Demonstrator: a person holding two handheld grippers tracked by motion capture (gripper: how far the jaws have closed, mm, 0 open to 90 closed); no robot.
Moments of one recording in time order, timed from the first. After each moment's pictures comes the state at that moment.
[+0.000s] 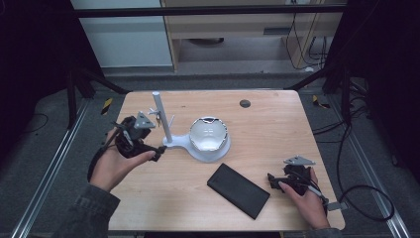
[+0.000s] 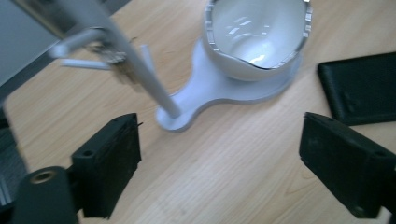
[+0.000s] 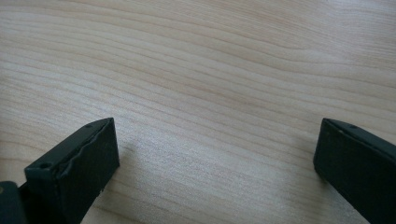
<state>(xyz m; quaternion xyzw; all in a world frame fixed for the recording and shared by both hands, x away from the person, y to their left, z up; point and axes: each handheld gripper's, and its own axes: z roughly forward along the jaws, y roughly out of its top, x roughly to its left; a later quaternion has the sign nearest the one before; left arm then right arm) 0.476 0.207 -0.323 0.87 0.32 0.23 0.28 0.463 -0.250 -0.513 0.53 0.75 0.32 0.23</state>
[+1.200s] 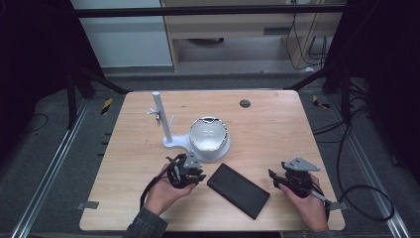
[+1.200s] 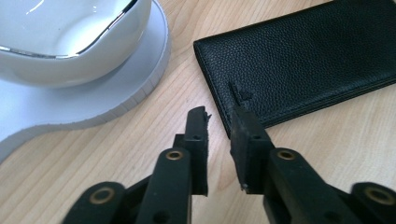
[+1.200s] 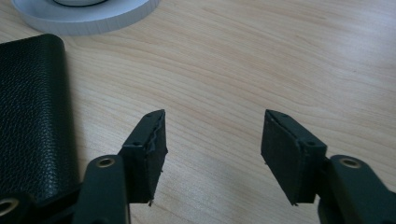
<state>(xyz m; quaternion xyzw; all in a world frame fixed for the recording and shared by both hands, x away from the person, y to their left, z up) 0.459 0.122 -0.440 0.91 0.25 0.11 0.32 0.441 -0.243 -0.488 0.46 0.76 0.38 0.26</state>
